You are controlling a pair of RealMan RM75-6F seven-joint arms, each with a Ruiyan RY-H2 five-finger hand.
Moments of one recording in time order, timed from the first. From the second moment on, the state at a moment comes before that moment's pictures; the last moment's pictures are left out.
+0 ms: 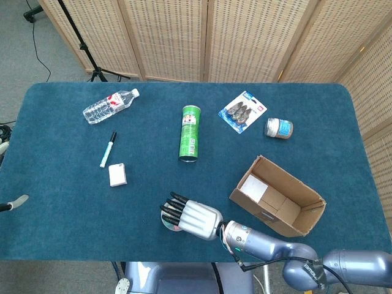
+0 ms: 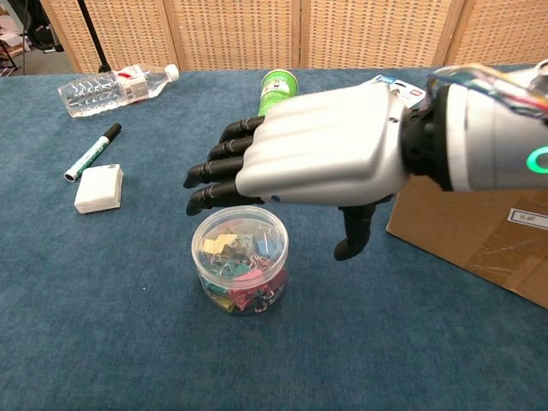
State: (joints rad) left arm -0.16 -0.92 -0.06 -1.62 1.52 1.53 -0.39; right arm 0.92 -1.34 0.22 -1.96 -1.25 0.55 -0.96
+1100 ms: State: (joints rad) left arm -0.17 -0.91 -0.08 -1.61 1.51 1.47 -0.43; right arm 1.22 -1.55 0.01 -1.79 -0.96 0.80 -1.01
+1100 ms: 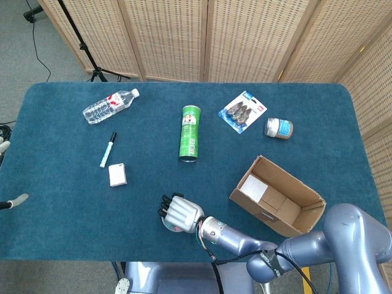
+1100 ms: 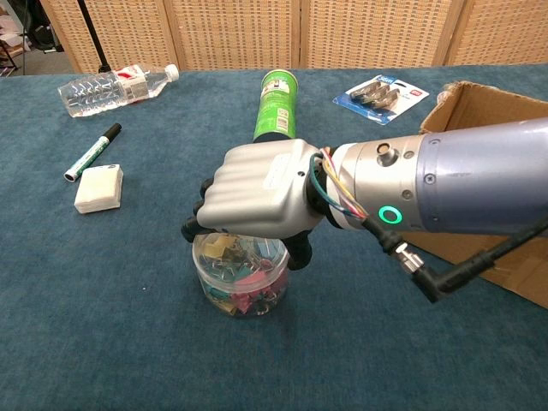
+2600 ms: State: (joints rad) left arm -0.19 -0.92 -0.07 -1.66 1.53 1.43 -0.33; right arm 0.68 -0.85 -0.03 -1.64 -1.77 1.25 0.03
